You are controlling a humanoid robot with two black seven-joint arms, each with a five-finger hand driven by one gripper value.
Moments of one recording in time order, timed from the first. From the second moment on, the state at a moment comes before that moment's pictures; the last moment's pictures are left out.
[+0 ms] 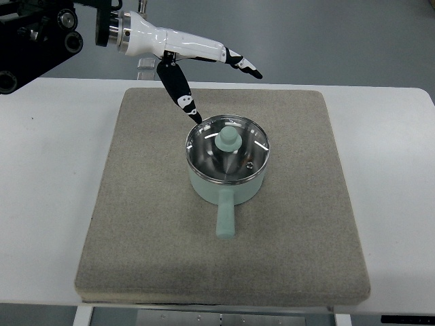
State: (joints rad) left arm -1.46 0.50 -0.21 -1.02 1.47 -0.57 -0.61; right arm 0.04 0.00 -0.05 0.10 0.04 -0.08 0.03
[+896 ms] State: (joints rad) left arm -1.60 0.40 -0.04 -1.06 1.69 -0.54 -0.61; right arm 0.04 0.00 -0.05 0.10 0.04 -0.08 0.03
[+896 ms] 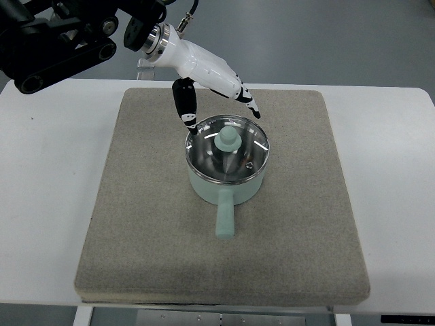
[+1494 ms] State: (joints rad) left arm -1.59 0.38 -0.04 -1.06 1.75 -0.47 -0.61; right arm 0.04 0.00 -0.05 0.10 0.04 -0.08 0.03
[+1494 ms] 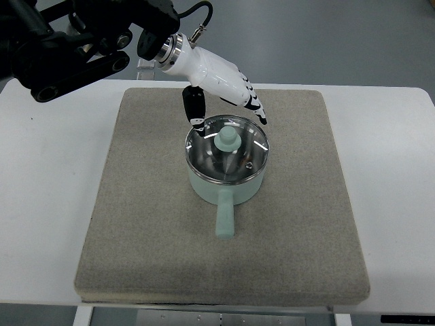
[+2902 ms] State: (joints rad) left arm -1.52 0.35 -0.04 -1.04 1.74 -0.40 -0.61; right arm 0.04 0.00 -0.05 0.10 0.04 -0.08 0.03
